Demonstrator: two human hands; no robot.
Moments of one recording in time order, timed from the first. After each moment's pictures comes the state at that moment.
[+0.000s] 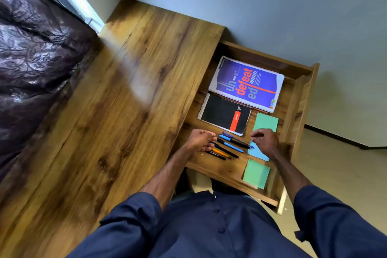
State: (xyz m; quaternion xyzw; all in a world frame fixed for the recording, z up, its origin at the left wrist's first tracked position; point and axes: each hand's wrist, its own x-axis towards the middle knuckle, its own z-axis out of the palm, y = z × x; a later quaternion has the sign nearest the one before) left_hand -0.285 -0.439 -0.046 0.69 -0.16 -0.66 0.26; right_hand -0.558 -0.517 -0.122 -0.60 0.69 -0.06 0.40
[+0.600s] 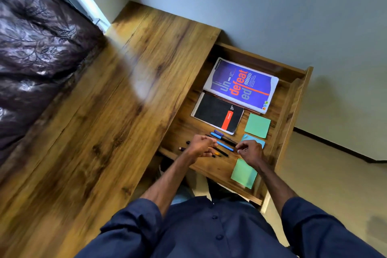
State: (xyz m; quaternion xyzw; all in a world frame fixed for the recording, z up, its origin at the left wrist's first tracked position) left_hand -0.354 -0.414 -0.037 0.71 -0.16 -0.63 0.27; right_hand -0.573 -0.475 -0.134 -0.64 0.64 -0.02 0.43
